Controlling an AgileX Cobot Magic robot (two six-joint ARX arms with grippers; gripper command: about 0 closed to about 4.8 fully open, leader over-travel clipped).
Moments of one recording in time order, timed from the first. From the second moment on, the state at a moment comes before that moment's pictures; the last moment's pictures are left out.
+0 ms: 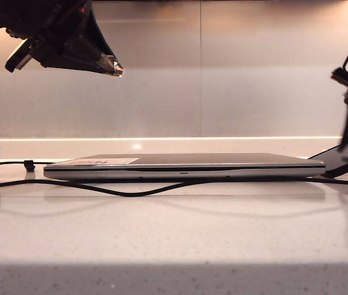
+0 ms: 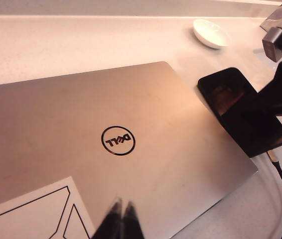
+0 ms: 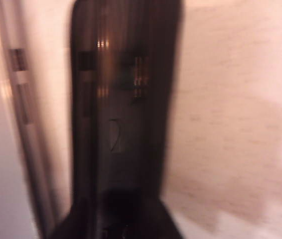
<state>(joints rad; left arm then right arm) -0.61 1.09 0.69 0.03 0.12 -0.29 -0.12 1.66 1.22 -0.85 -0.53 0.16</state>
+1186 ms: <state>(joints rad) -0.61 0.97 0.69 -0.21 0.12 -0.29 -0.10 1.09 1.19 -0.71 -0.34 0.08</state>
